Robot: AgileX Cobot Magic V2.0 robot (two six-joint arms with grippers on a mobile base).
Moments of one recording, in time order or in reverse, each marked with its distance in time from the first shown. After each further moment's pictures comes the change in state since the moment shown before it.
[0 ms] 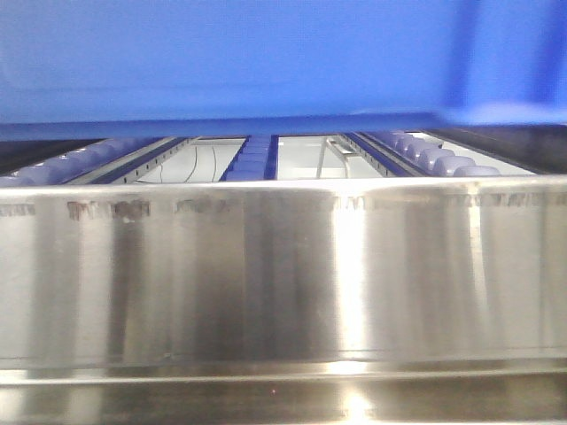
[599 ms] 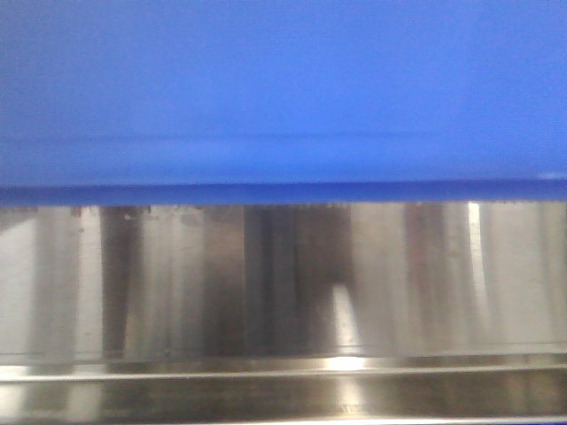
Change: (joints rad) left arm -0.477 -0.064 -0.001 0.446 0.333 -0.361; right arm 0.202 -0.250 0.179 -0.175 0.168 0.087
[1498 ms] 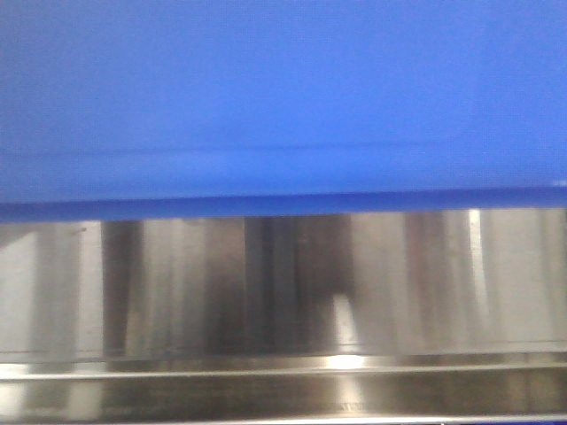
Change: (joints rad) left arm -0.022 0.000 0.000 0.003 0.044 -0.001; right arm 0.002 -0.004 0.004 -0.011 -0.008 0.000
